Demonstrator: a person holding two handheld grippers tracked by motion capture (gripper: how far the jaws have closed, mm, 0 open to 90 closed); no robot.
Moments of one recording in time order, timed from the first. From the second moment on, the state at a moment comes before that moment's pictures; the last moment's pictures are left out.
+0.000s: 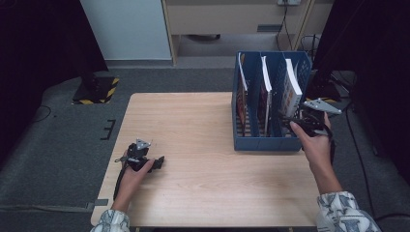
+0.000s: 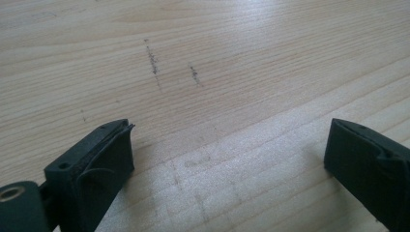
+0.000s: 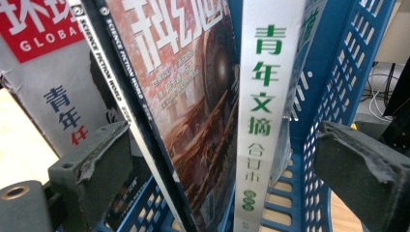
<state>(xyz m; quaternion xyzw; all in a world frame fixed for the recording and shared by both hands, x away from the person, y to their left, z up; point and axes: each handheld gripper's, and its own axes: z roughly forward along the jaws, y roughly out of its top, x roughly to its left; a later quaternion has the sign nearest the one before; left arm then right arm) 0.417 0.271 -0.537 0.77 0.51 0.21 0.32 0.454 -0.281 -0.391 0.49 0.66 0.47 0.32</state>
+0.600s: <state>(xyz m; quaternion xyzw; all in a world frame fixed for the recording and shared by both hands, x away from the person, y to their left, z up) 0.417 0.271 -0.537 0.77 0.51 0.21 0.32 0.429 -0.288 -0.394 0.49 0.66 0.48 0.31</state>
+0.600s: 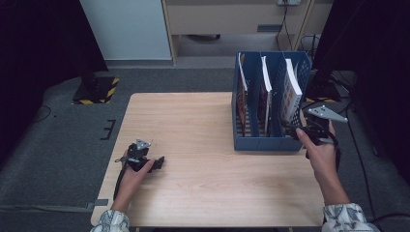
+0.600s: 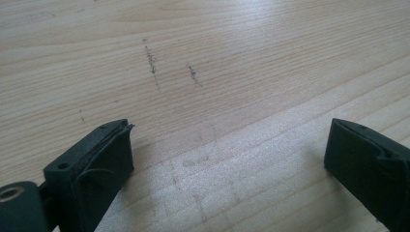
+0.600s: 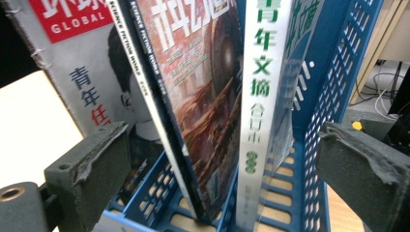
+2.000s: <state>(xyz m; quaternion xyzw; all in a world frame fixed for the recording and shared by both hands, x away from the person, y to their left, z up) 0.417 0.271 -0.537 0.77 0.51 0.21 0.32 0.386 -0.272 -0.449 0.48 0.70 0.47 0.25</state>
